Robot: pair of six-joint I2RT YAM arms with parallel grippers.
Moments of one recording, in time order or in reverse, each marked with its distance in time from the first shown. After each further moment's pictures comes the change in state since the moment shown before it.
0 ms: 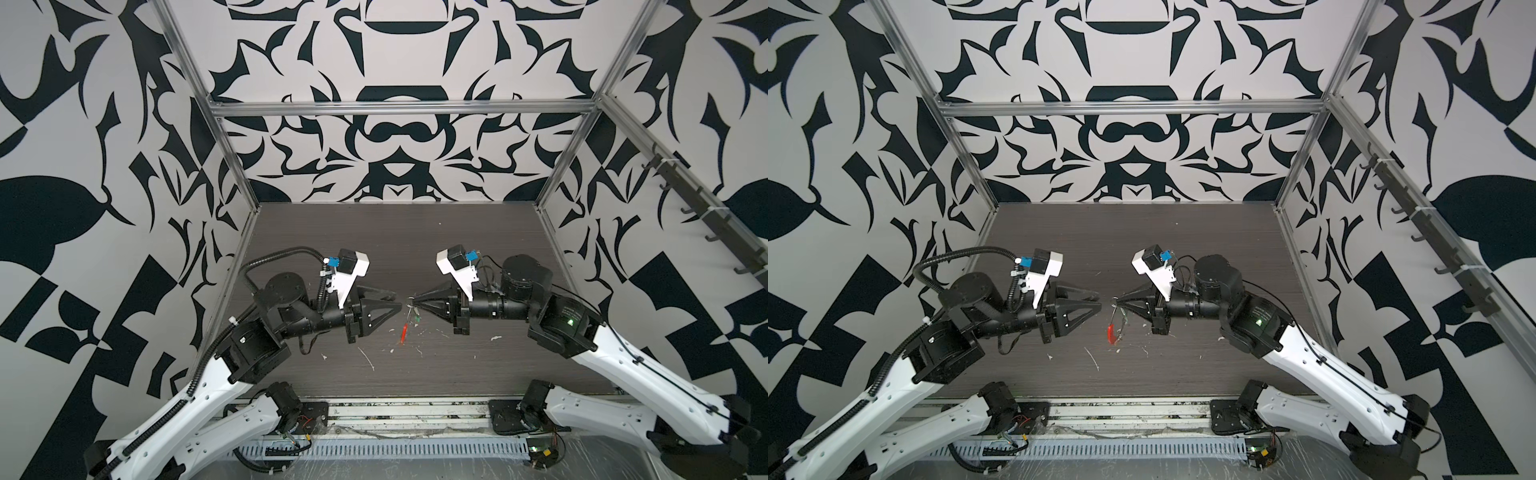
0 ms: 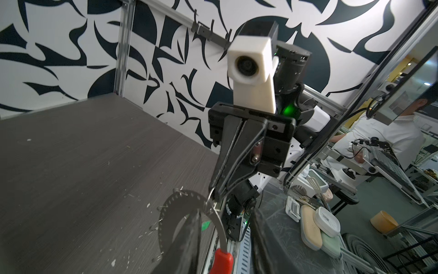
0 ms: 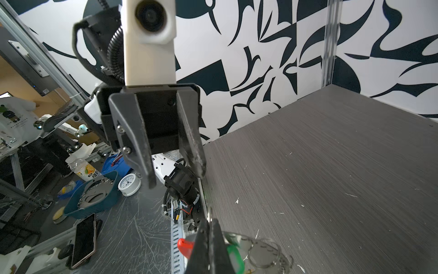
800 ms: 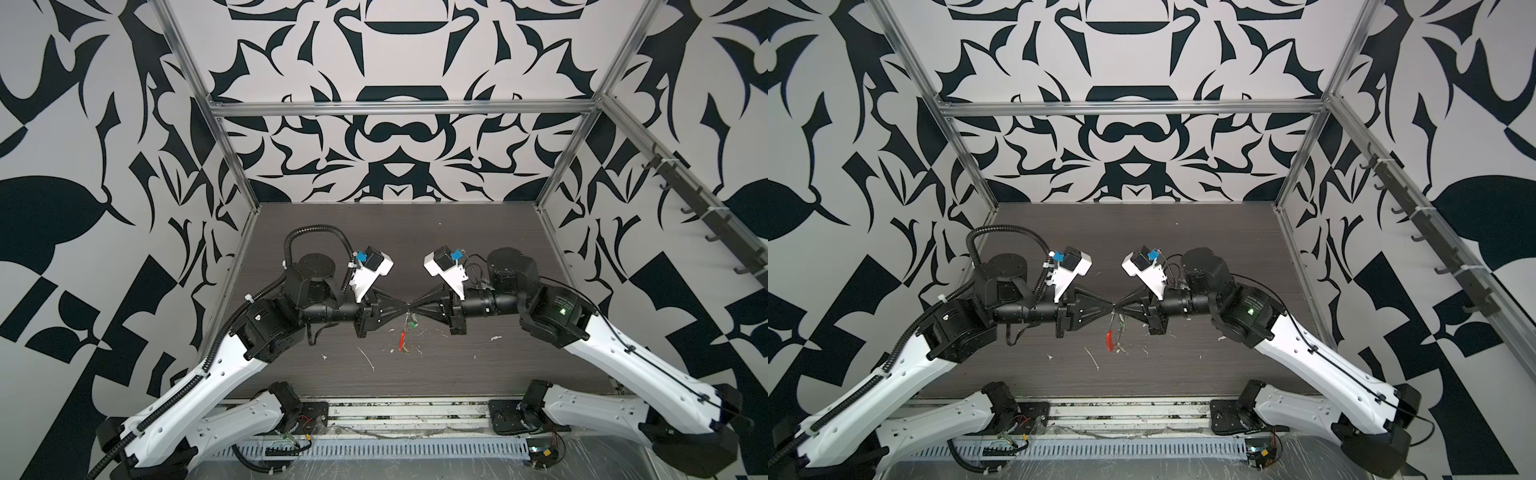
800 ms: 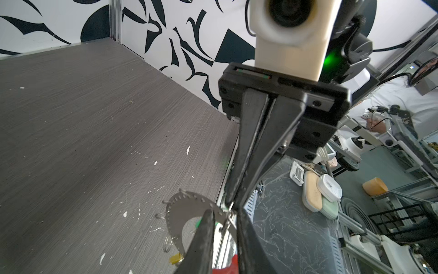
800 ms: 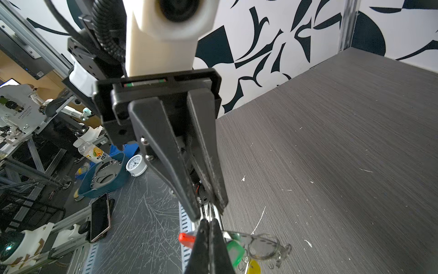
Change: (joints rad) left arm 0.000 0.142 0.126 -0.231 0.040 0.107; right arm -0.005 0.074 0.072 -0.136 -0.044 -0.023
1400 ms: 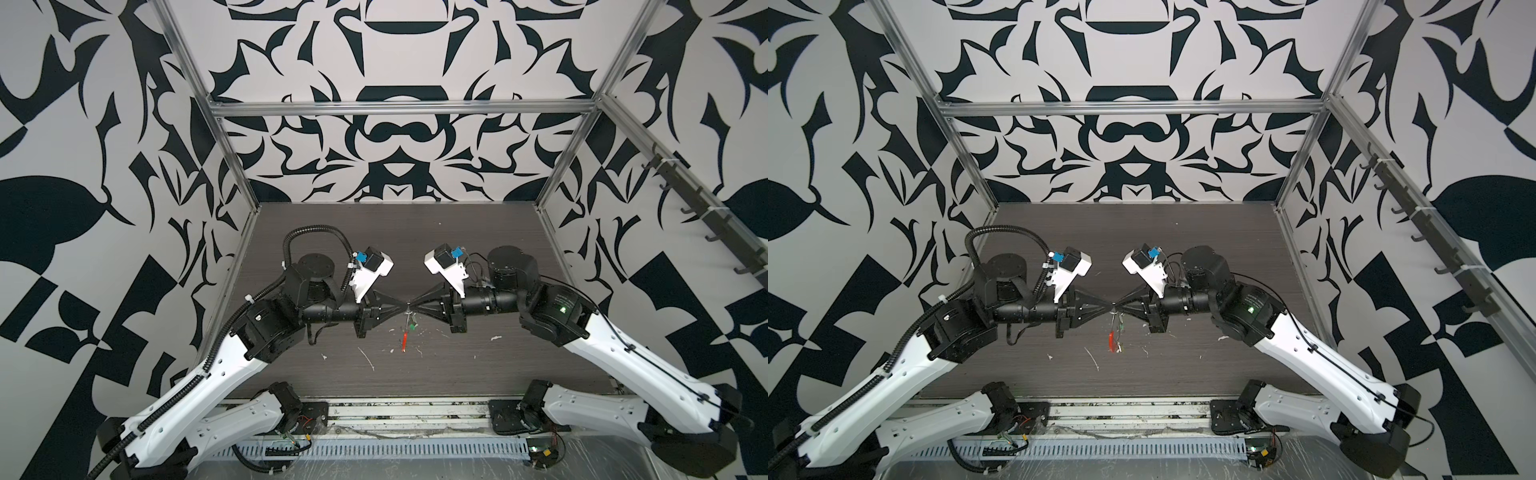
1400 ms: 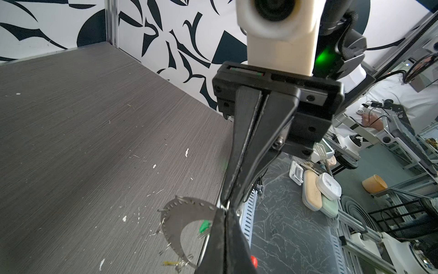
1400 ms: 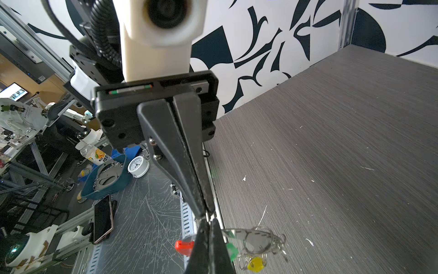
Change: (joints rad) left arm 0.001 -0.016 -0.032 0.046 0.007 0.005; right arm -0.006 0.002 0.007 -0.002 -0.008 0.016
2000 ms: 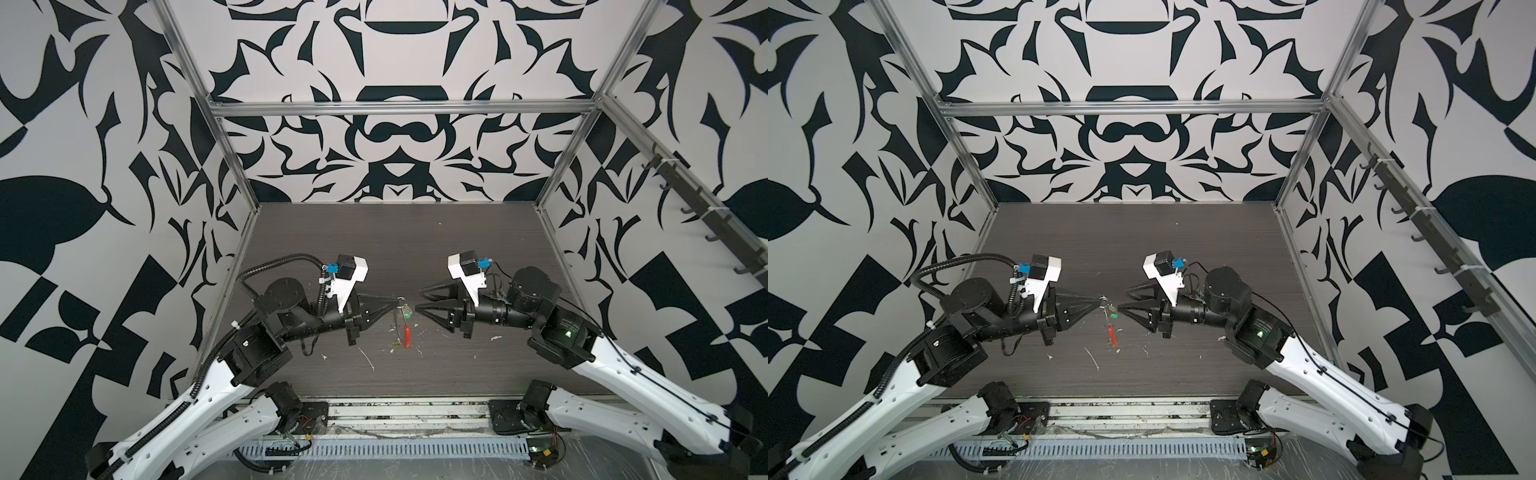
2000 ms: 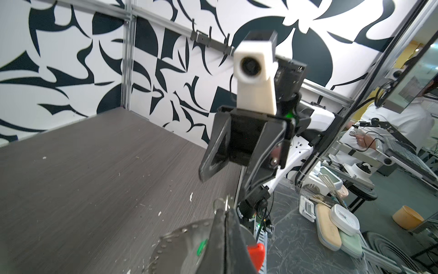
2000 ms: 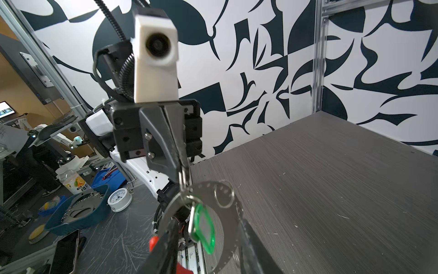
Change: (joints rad) left arm 0.000 -0.189 -0.196 0.335 -0.058 -0.055; right arm 0.001 -0.168 -0.274 0.406 0.083 0.041
